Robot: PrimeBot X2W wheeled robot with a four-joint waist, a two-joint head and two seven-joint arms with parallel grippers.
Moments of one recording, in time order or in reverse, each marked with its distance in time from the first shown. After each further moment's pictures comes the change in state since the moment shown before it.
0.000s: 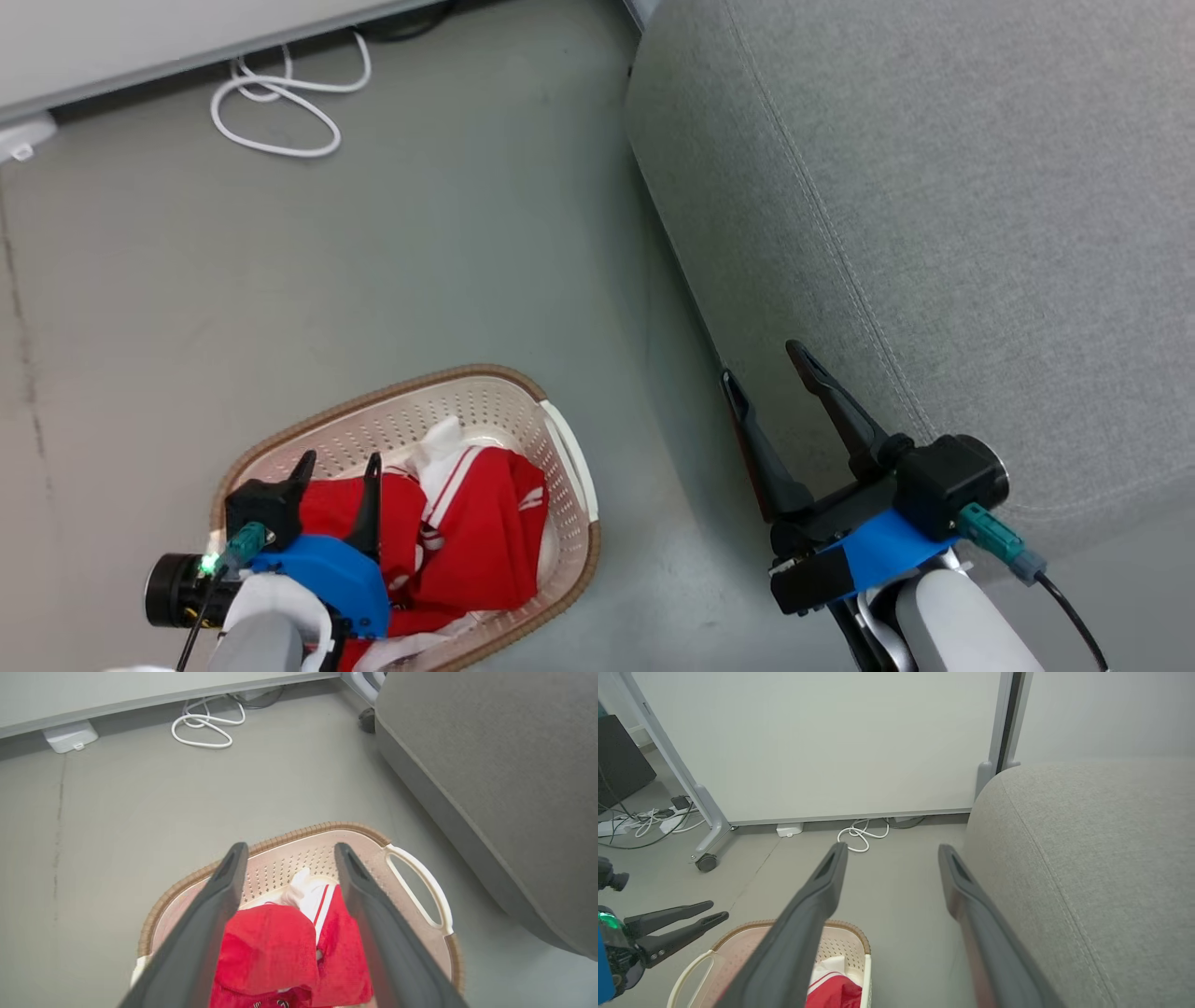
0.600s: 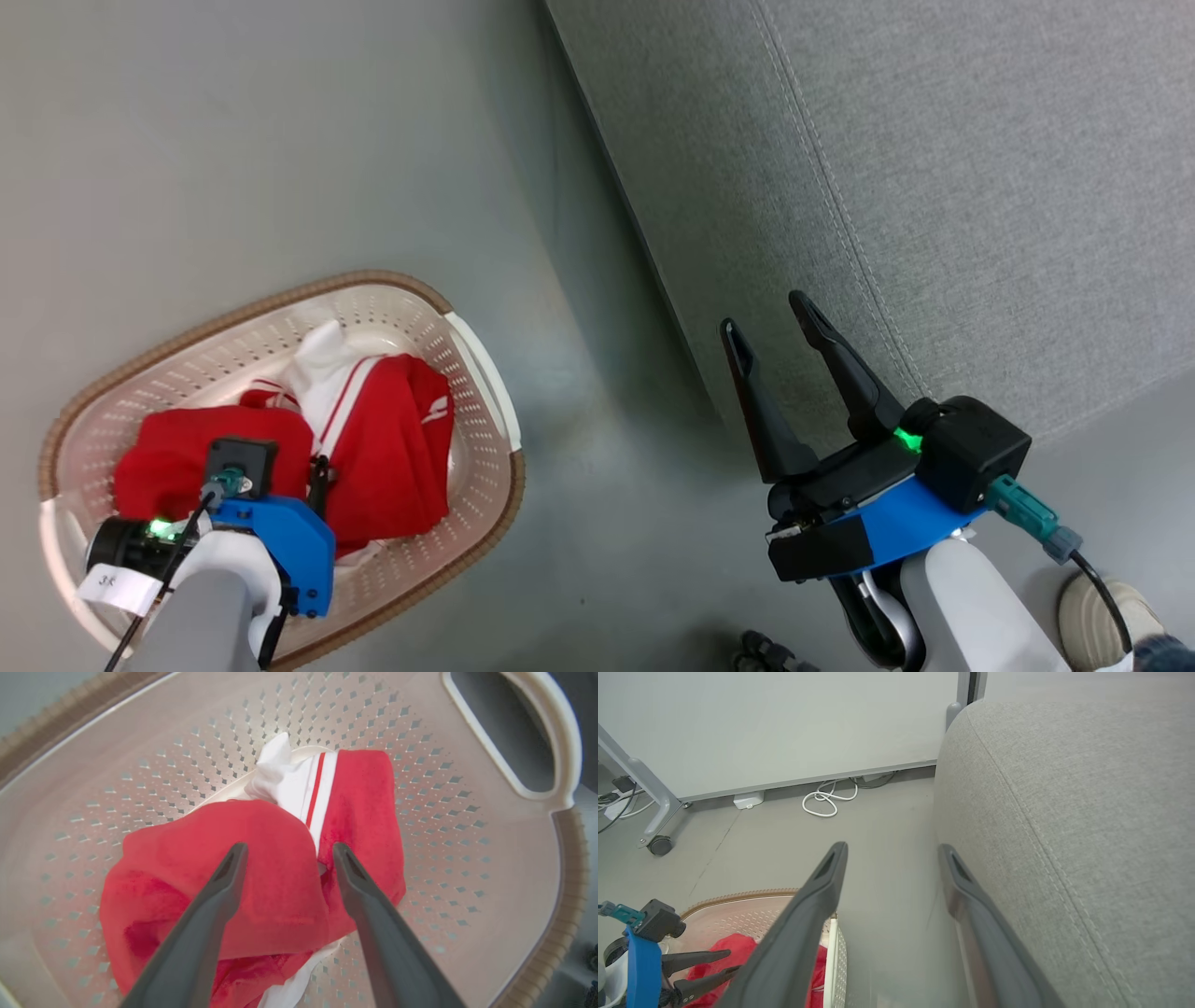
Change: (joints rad) left arm -0.216 0.095 -0.122 0.314 0.034 0.010 0.105; right arm -0.052 0.000 0.014 -0.068 0.087 0.000 -0.012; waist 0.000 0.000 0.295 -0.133
